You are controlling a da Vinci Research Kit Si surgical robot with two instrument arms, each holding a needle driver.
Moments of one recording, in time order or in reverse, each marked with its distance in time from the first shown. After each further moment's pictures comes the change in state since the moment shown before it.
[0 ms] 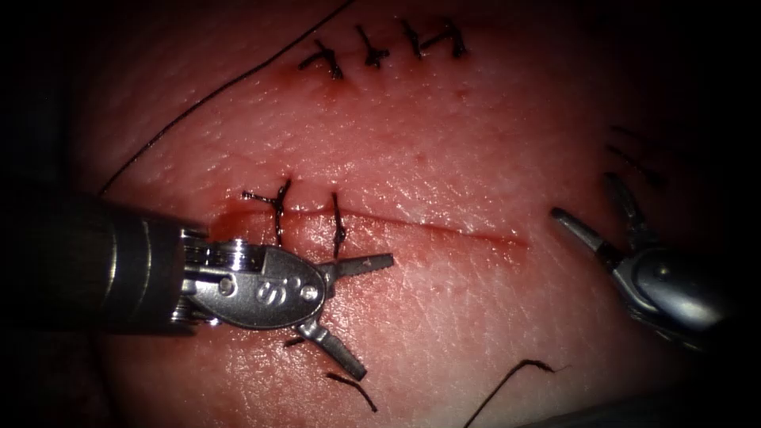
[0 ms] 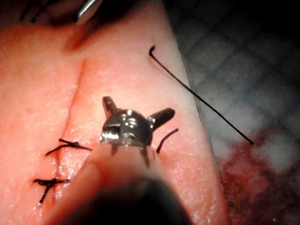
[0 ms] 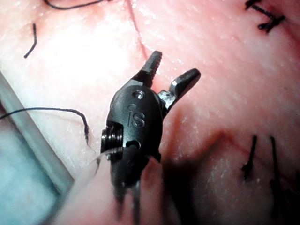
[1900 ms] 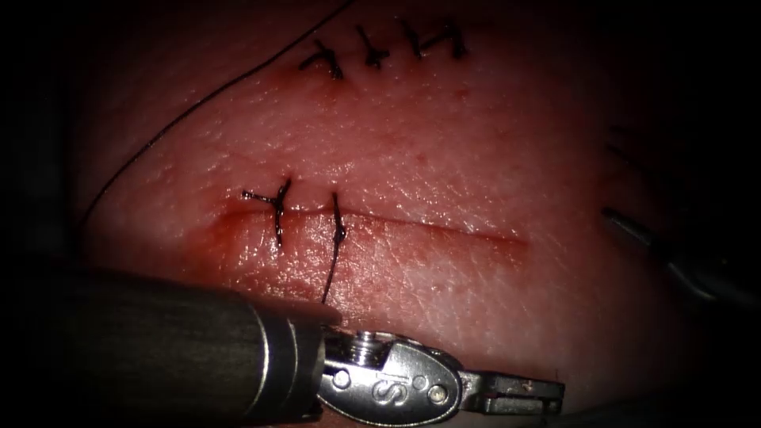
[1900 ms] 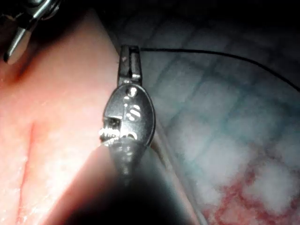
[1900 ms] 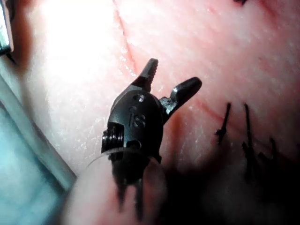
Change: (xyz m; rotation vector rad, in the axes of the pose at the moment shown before) right arm -0.001 0.006 -0.002 -0.173 -0.090 -0.031; left arm 0.007 0.005 0.015 -0.008 0.568 0.191
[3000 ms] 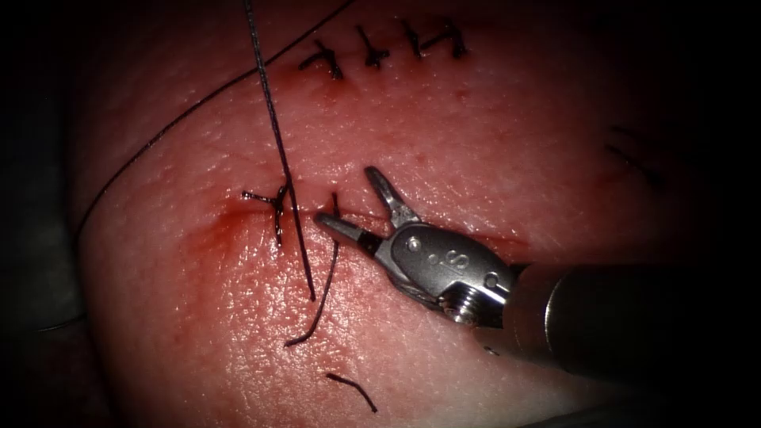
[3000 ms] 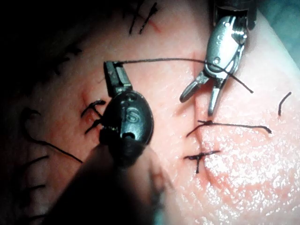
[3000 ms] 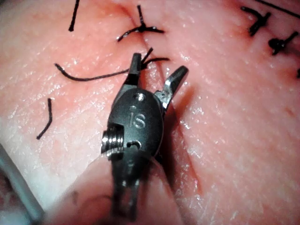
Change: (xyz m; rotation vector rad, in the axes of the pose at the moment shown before) right arm 0.000 -0.020 0.009 0.301 0.097 0.040; left arm 0.018 -0.024 -0.027 0.392 -0.208 0.177
